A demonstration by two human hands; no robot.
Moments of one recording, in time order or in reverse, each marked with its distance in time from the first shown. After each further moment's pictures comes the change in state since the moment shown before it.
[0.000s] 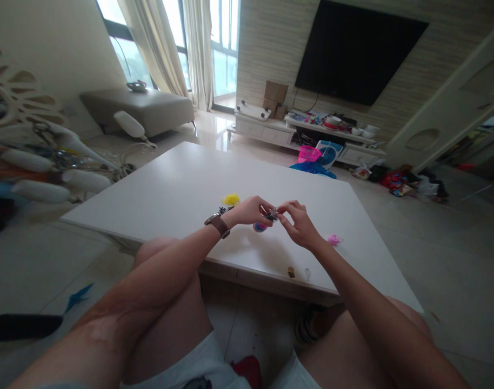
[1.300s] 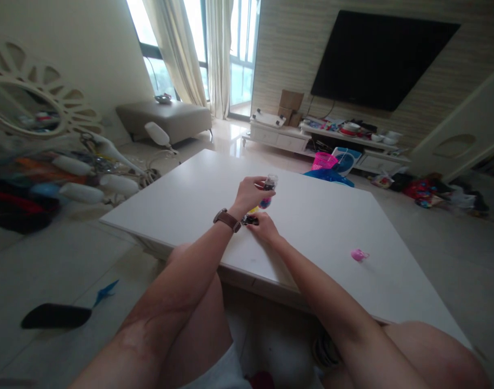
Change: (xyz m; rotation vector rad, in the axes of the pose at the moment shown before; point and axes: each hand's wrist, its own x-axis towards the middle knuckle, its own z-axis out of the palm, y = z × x) left_hand -0.003 0.003 -0.066 0.035 0.709 -0.178; right_hand 0.068 0.031 0.201 0.165 -0.126 0.225
